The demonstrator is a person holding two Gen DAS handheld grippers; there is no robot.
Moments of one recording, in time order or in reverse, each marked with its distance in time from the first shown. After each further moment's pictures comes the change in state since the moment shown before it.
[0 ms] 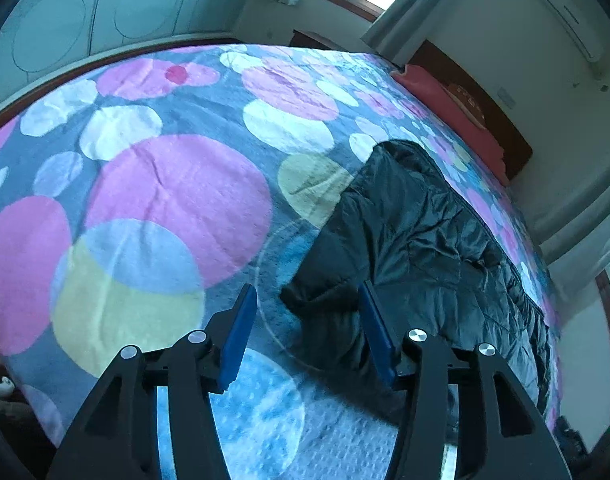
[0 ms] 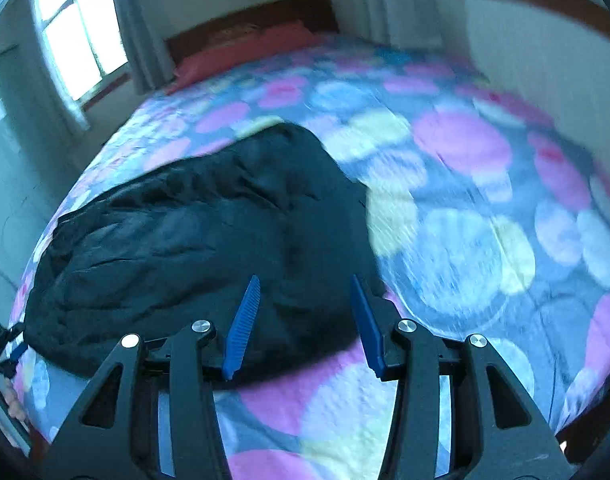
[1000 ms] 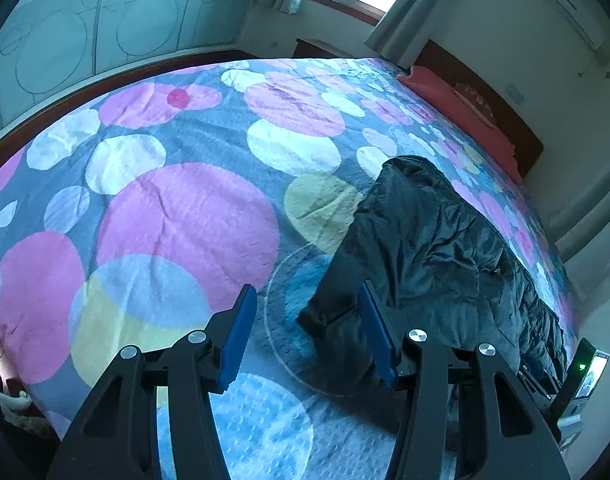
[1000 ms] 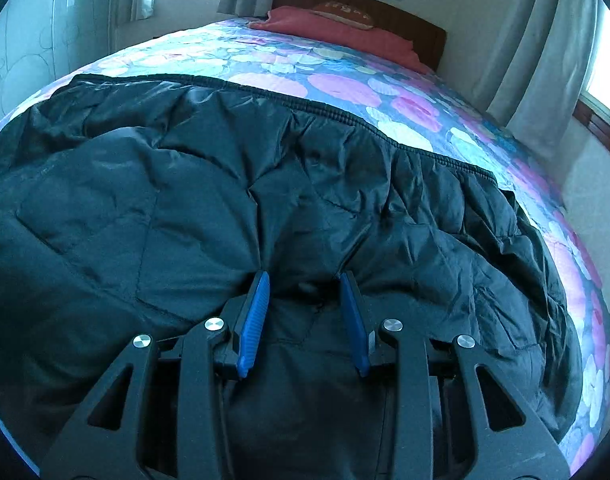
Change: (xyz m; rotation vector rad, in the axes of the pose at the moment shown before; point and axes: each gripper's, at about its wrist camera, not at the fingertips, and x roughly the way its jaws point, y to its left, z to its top) left arm 0.000 -0.009 0.017 0.045 -0.020 0.057; right arm 0.140 0.184 -0.010 -0.456 0.047 -0.101
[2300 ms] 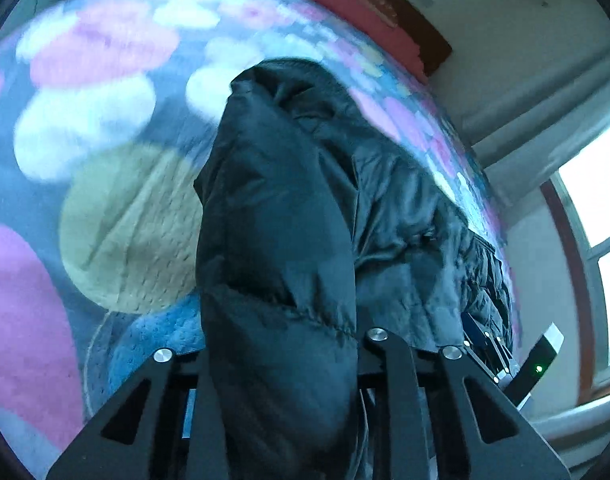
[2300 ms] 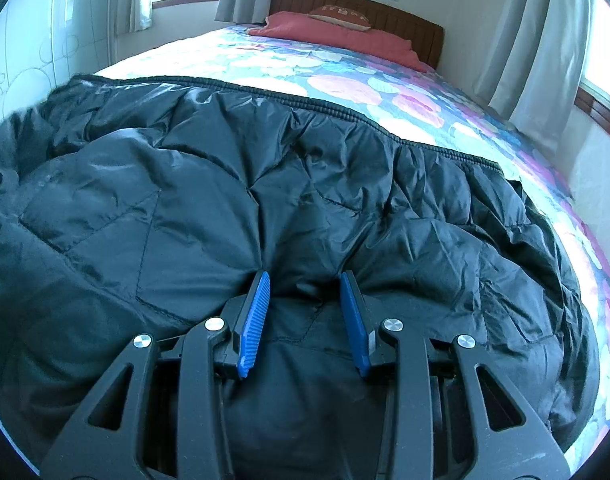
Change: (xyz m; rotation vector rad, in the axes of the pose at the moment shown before) left arm 0.102 -0.087 0.048 0.238 0.351 -0.385; right arm 0.003 -0.002 -0.004 0.027 -0.016 0.027
